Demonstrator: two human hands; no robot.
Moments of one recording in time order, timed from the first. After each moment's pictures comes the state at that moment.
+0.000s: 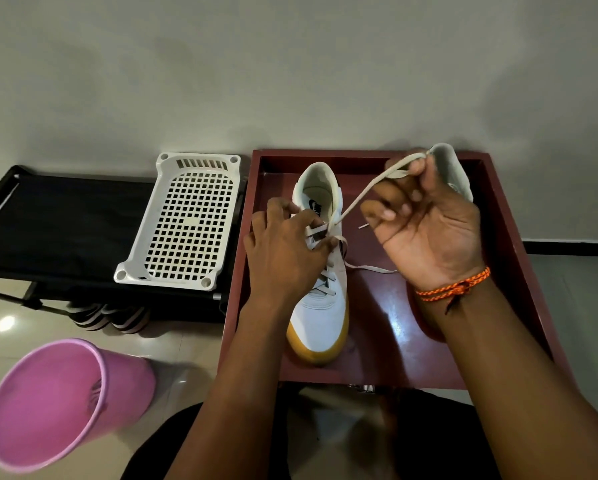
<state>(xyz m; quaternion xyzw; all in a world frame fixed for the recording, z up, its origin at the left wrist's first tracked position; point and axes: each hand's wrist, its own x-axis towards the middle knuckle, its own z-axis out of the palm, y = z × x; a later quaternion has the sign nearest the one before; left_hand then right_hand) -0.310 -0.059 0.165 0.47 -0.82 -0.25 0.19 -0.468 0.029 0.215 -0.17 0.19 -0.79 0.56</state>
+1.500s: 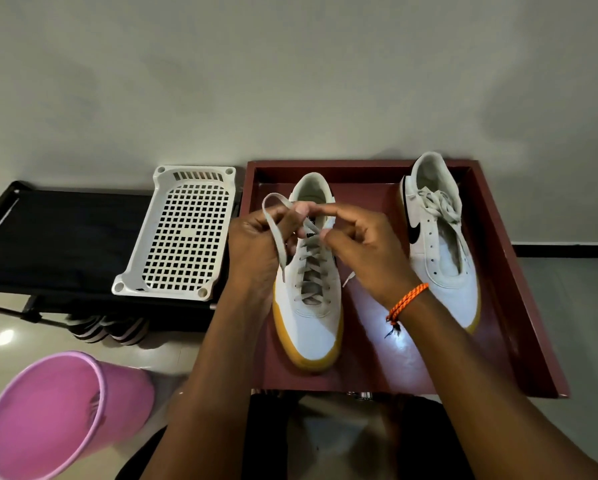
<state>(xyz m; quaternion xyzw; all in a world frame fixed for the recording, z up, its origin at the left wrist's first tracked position) -0.298 -0.070 0.195 0.37 -0.49 -0.70 0.37 -0.436 0.018 0.187 -0.45 0.65 -0.53 0.30</state>
